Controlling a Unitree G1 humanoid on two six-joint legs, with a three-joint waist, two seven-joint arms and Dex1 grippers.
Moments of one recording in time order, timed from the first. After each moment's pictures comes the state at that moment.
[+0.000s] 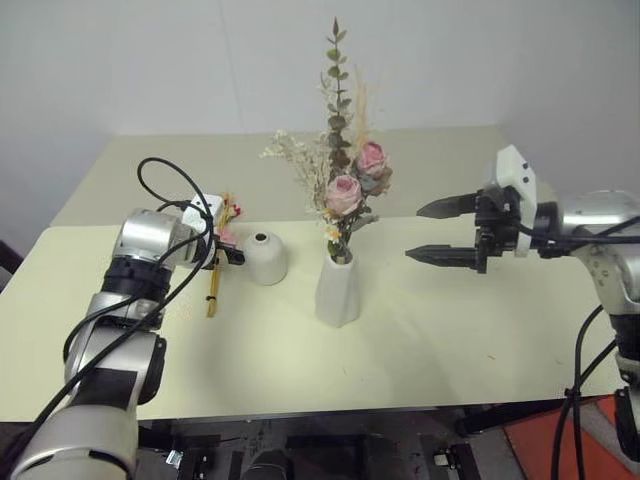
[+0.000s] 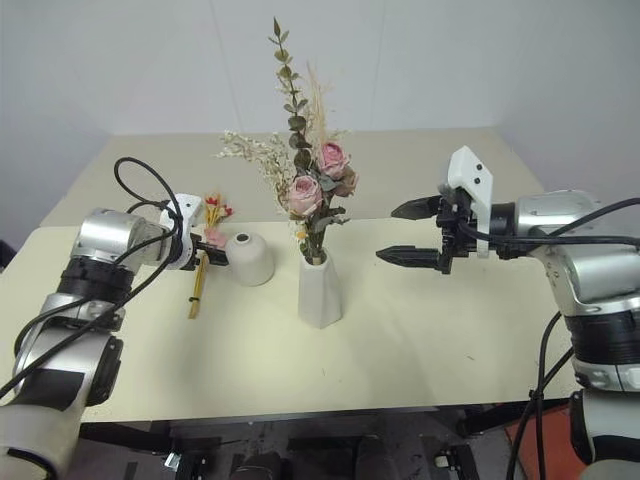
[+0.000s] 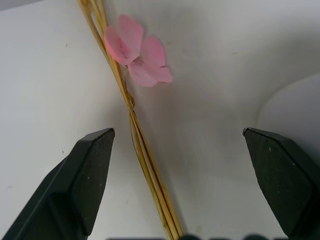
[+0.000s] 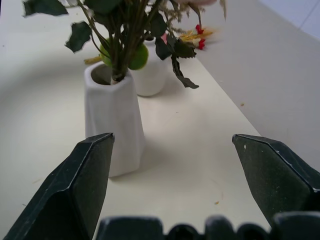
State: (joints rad) left arm -1.08 0.56 -0.13 0.66 -0.22 1.16 -0.42; right arm -0.78 -0.92 0.06 0.00 0.49 0.57 1.20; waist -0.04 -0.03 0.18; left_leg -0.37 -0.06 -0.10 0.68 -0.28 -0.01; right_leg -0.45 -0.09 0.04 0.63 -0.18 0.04
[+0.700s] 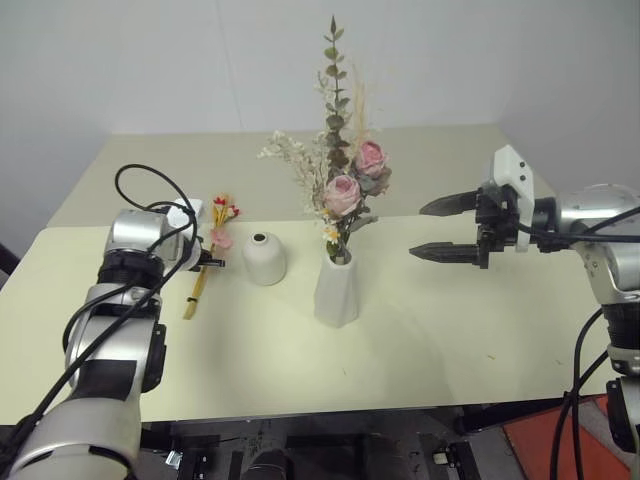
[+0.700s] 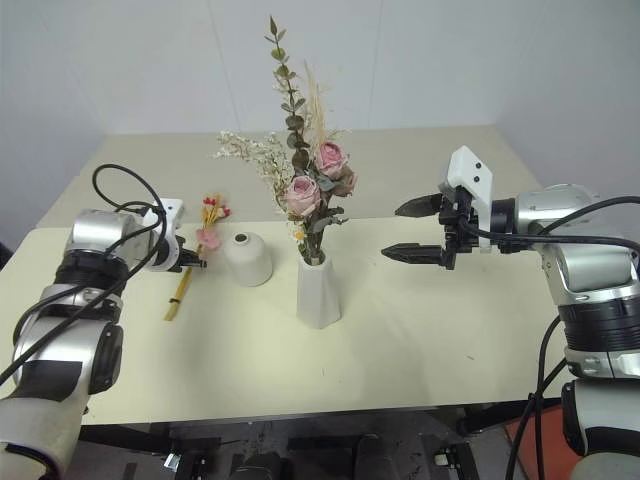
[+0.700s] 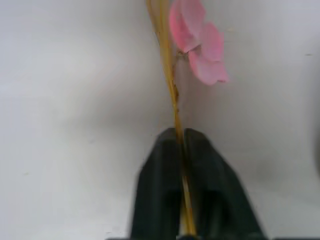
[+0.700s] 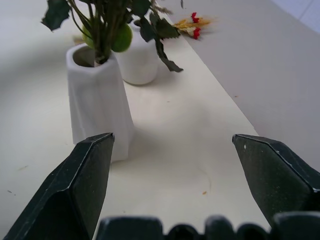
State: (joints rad) left arm -1.09 0.60 -0.01 0.78 -0.15 1.13 -0.41; right arm -0.81 -0.90 0.06 0.08 0.41 0.51 1.26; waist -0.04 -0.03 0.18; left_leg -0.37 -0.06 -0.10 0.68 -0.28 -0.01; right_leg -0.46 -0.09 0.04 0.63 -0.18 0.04
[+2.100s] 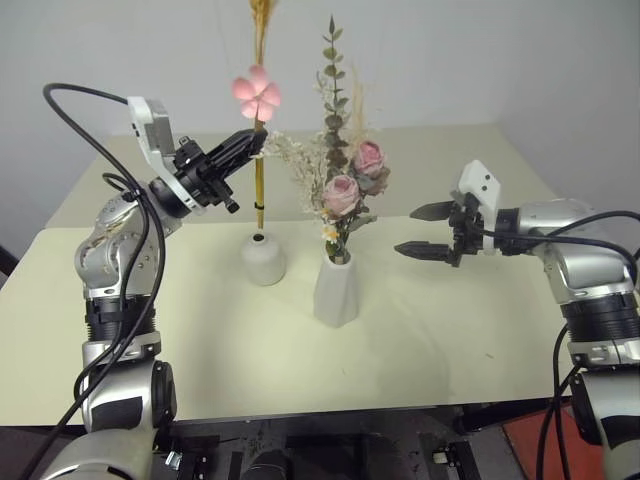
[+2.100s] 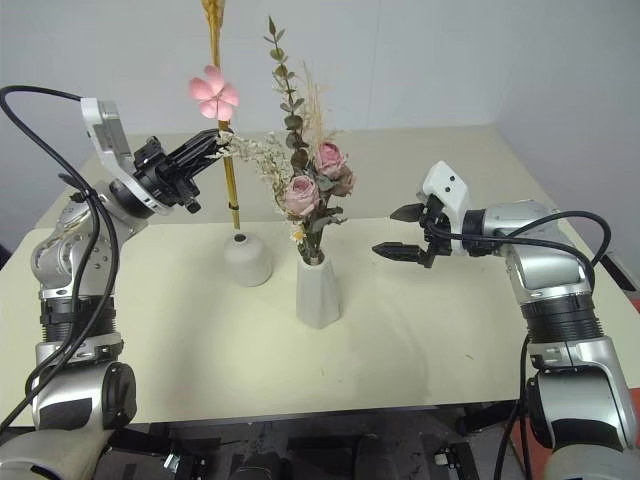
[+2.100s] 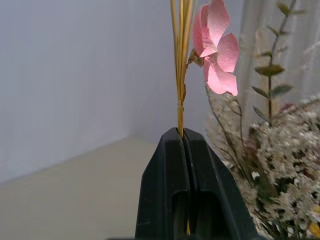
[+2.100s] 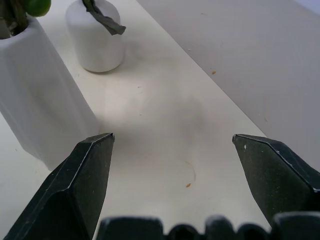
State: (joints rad) left arm -0.85 0.48 0.29 0.17 -0.65 0.46 -0.95; right arm -0.84 -0.76 0.09 0.22 0.27 0.47 1.15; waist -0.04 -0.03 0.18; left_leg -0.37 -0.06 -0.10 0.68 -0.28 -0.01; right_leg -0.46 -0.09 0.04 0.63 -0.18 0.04
